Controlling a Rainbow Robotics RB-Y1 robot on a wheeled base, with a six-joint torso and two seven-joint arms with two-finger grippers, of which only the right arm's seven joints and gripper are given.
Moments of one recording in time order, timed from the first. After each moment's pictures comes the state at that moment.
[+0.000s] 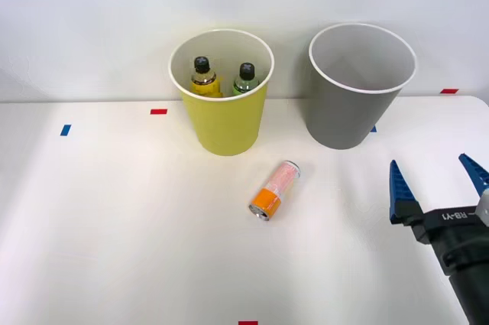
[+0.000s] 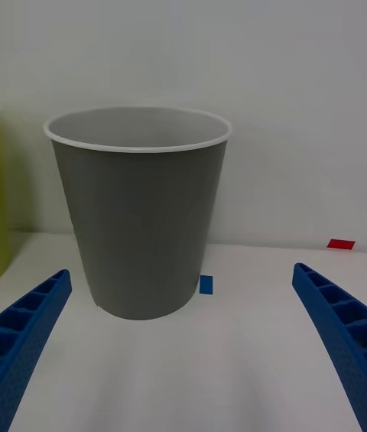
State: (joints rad) arm 0.61 -0.35 0.09 -2.25 -0.76 -0.10 2.09
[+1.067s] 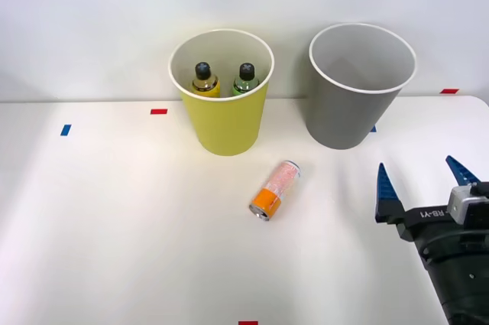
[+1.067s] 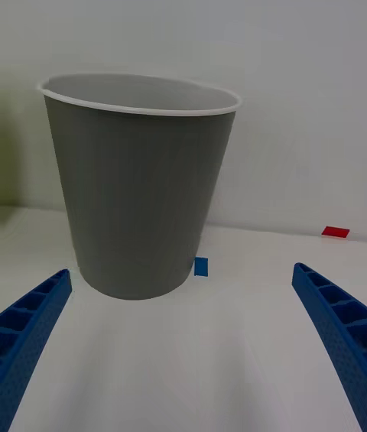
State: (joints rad) arm 0.58 -0.24 0.09 -2.19 -0.32 -0.06 1.81
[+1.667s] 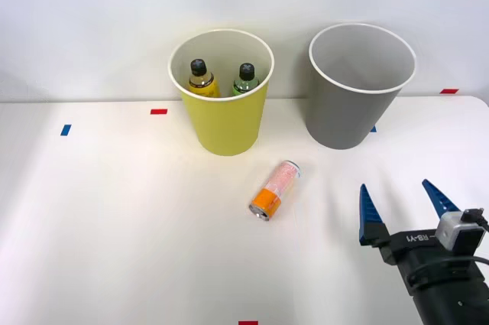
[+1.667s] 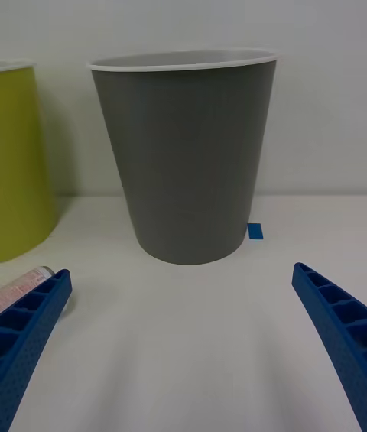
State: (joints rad) arm 0.64 -0.23 0.15 -2.09 0.15 -0.21 1.25
